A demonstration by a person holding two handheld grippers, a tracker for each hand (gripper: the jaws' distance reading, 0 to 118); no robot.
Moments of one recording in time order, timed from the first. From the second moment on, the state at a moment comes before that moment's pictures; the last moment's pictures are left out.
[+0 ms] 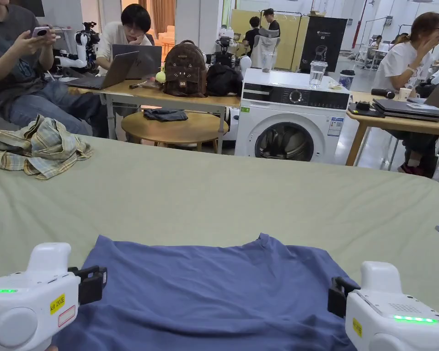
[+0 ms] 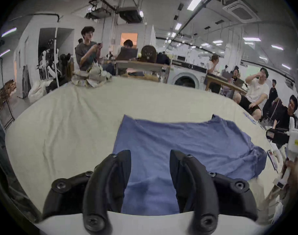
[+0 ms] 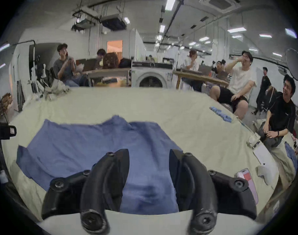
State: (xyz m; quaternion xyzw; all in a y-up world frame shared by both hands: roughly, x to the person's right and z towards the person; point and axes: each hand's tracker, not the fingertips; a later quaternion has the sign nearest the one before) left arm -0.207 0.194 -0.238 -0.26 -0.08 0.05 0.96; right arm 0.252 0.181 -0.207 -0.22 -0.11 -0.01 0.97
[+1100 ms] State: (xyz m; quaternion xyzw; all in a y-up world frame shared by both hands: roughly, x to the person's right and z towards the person) left arm -0.241 0.172 -0.527 -0.51 -0.06 0.06 0.86; right arm 0.217 0.156 -0.292 -0.27 -0.07 0.00 0.96
